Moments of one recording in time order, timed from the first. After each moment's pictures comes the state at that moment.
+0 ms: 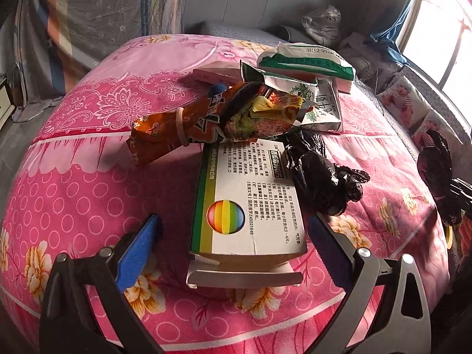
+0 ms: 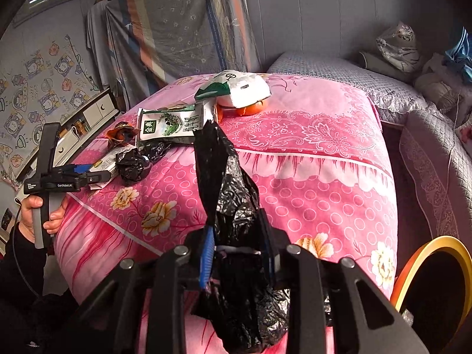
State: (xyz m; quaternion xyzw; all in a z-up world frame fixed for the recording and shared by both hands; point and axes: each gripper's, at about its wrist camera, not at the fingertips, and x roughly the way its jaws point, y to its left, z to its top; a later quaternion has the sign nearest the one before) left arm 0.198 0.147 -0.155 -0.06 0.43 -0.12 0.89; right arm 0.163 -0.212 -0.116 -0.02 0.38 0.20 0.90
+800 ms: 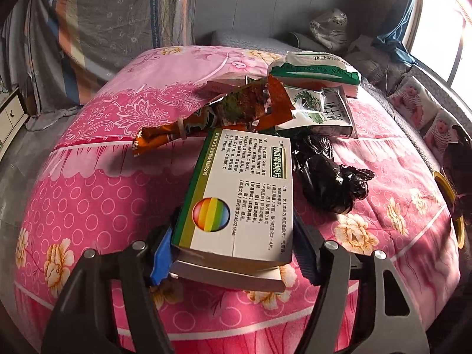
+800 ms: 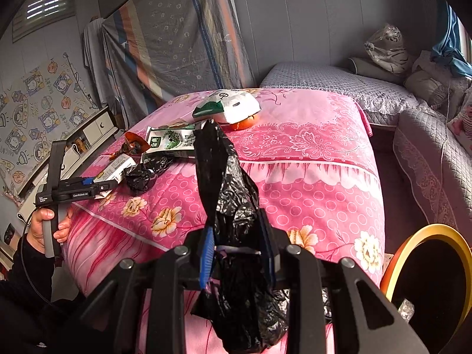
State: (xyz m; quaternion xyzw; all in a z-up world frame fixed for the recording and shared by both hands) left arm 0.180 0.152 -0.140 -0.04 0.40 -0.08 0.91; right arm 0.133 -0.235 -0.096 0.01 0.36 0.19 0.91
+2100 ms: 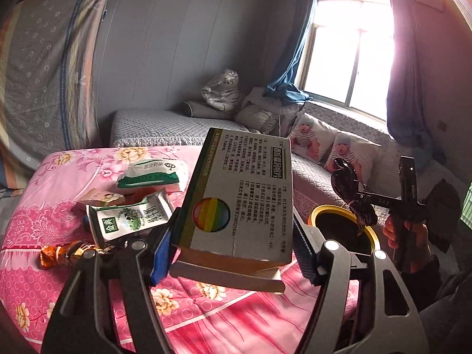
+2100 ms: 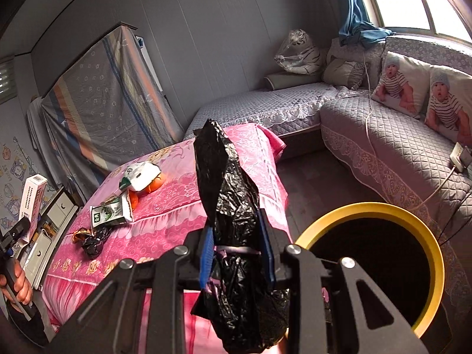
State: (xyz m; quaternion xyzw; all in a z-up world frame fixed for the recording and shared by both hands) left arm 0.112 0.017 -0.015 -0.03 0.22 -0.31 0.92; right arm 0.099 -0.396 -0.068 0.14 0.28 0.02 0.95
